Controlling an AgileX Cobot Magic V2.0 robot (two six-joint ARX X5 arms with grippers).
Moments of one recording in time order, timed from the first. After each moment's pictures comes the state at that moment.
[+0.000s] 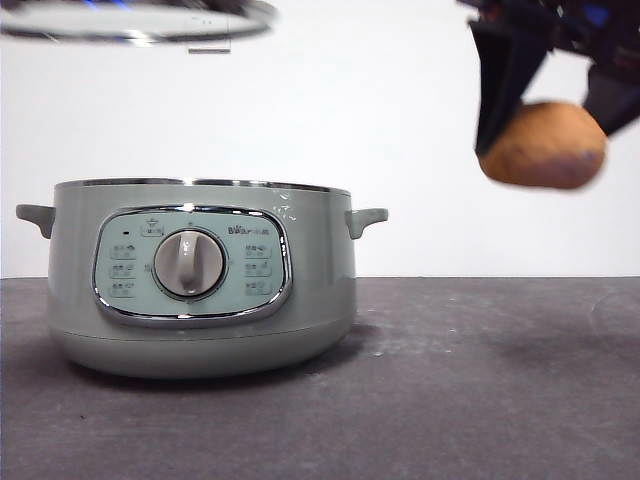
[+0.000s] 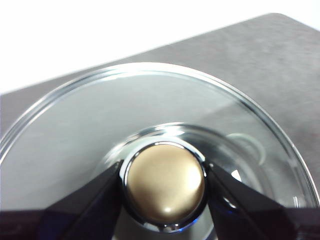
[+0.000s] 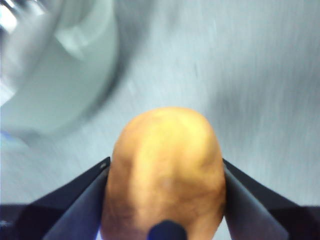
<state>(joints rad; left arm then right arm) -0.47 0.97 1.15 -0.56 -0.07 0.01 0.53 1.24 1.08 -0.81 0.00 0.26</state>
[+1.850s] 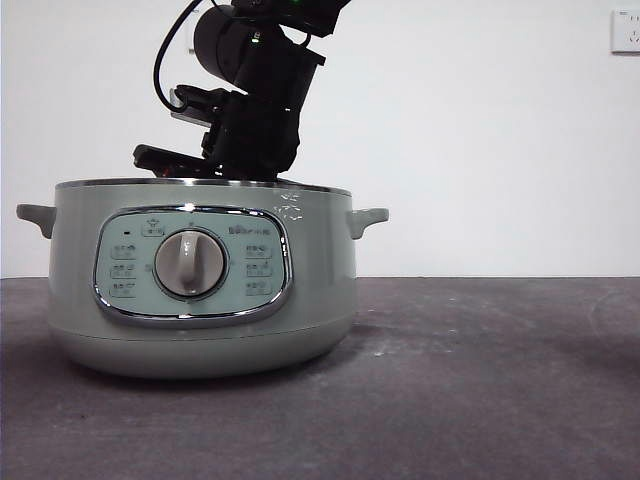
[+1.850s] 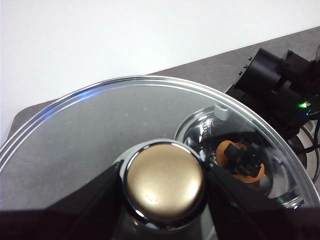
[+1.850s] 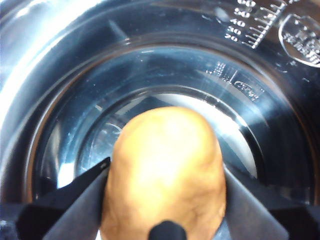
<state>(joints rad) -0.47 0.59 1.15 -0.89 -0.28 0.04 0.79 2.22 1.94 -0.78 -0.05 0.09</state>
